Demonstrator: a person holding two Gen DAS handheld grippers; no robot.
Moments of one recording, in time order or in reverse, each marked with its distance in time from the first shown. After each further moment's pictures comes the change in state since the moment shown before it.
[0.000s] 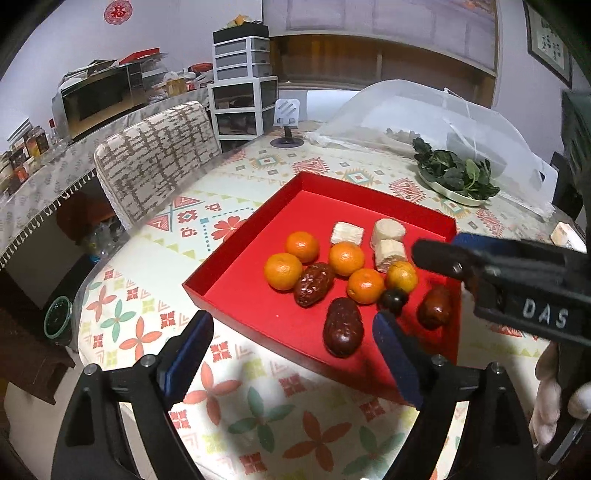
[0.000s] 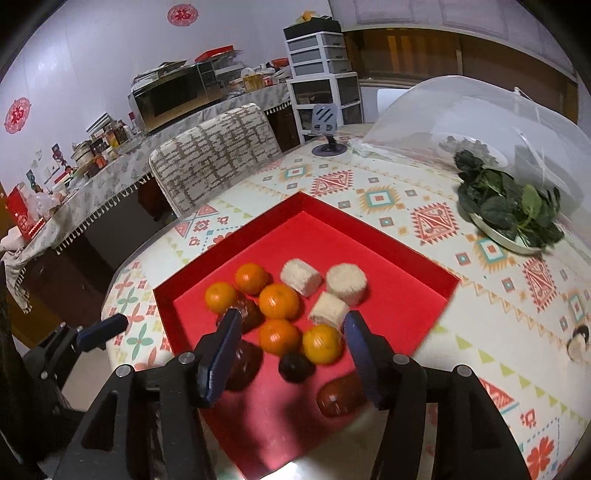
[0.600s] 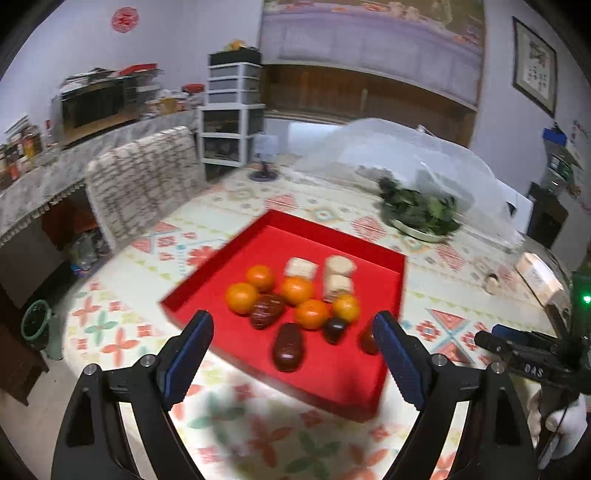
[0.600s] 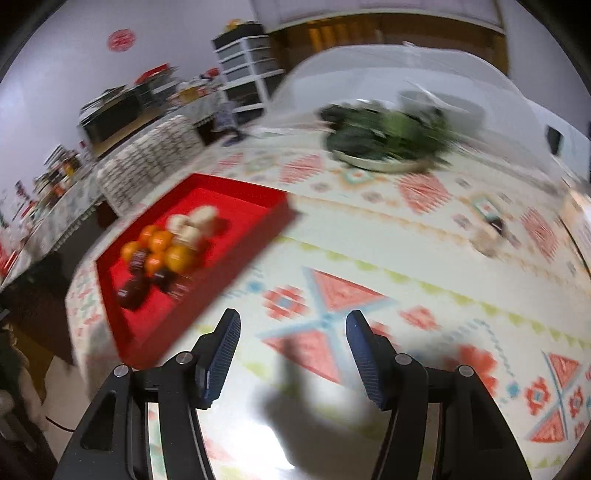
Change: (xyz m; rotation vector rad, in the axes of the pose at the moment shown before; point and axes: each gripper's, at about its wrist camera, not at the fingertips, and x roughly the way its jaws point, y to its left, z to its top) left arm -0.036 -0.027 0.007 -0.040 -0.109 -0.112; right arm -0.073 -0.130 -0.090 0.196 -0.005 -0.161
